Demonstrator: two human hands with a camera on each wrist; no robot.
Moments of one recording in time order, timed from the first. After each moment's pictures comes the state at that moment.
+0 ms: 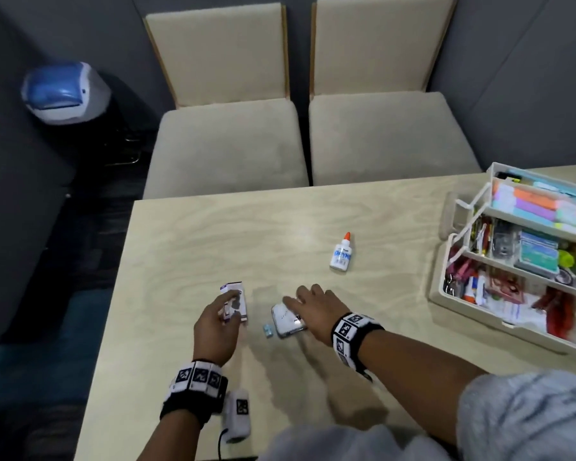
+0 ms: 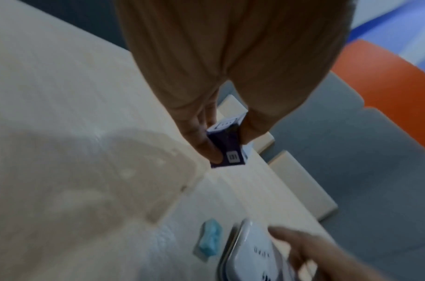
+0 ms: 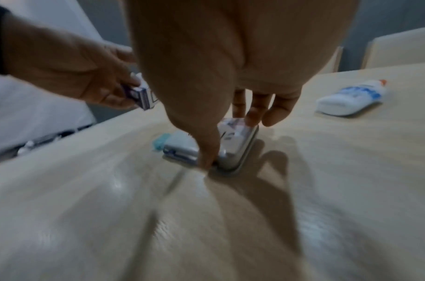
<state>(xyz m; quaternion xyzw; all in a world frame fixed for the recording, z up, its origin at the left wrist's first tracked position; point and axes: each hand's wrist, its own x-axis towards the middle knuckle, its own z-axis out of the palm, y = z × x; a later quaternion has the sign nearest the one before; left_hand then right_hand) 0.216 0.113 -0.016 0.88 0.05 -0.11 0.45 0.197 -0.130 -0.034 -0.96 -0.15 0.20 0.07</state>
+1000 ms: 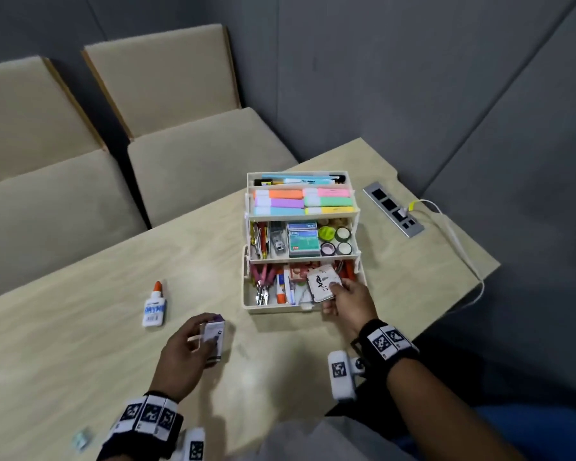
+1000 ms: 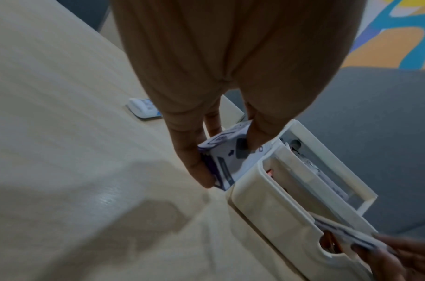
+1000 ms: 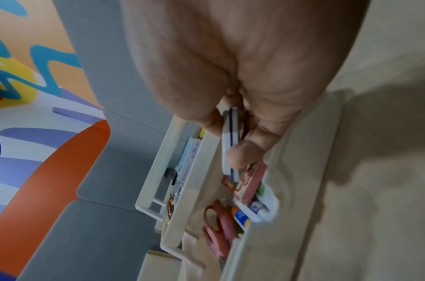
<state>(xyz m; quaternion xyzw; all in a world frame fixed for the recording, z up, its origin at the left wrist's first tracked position) 0.161 -0.180 0.015 0.76 -0.13 -0.33 0.55 0.010 -0.464 0.021 -0.54 0.54 -0.11 0.63</state>
